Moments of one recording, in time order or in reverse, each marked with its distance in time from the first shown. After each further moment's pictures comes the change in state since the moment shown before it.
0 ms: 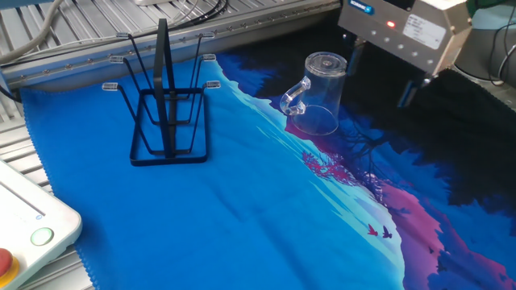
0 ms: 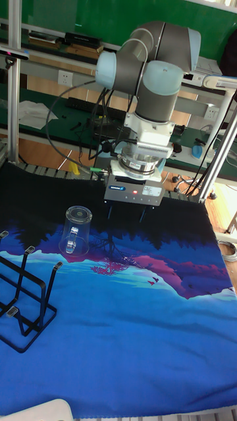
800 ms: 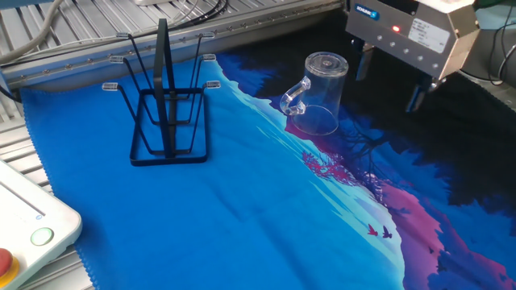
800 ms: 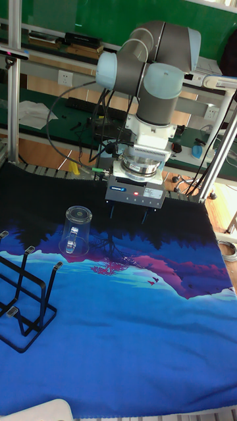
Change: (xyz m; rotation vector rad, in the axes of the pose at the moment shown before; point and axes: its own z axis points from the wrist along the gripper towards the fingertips) arm 0.004 -0.001 0.004 0.020 0.033 0.140
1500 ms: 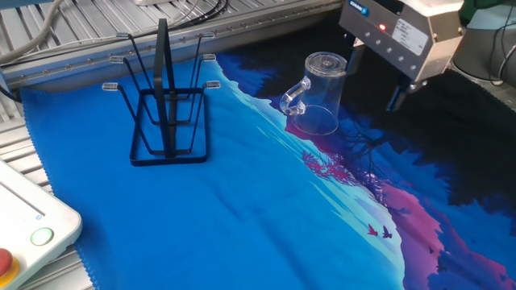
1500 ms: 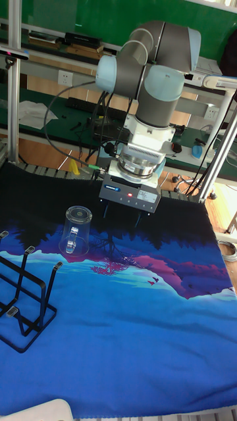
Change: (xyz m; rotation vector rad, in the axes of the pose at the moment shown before) arm -0.009 -0.014 0.004 0.036 -0.023 0.101
